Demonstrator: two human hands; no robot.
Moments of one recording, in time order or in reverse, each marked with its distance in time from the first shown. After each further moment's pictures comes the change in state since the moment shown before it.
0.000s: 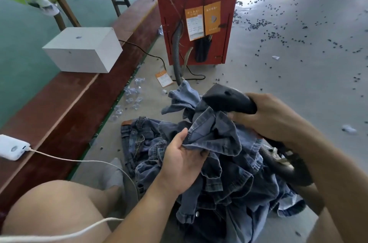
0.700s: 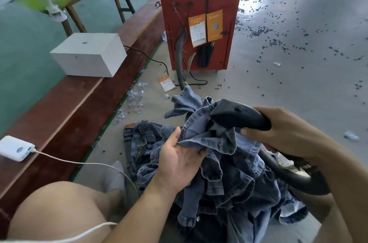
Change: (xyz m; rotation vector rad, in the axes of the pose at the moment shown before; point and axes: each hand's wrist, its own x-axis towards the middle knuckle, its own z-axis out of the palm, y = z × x) left_hand 0.001 0.016 0.001 -0.021 -0.040 0.039; right_hand -0.020 0.018 -0.010 -0.025 -0.083 -0.066
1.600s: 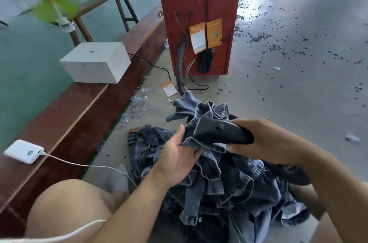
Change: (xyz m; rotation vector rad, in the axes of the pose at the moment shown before) left_hand -0.004 0.014 -0.004 0.262 0.047 -0.059; right_hand -0.004 -0.007 0.017 -0.133 -0.133 -0.166
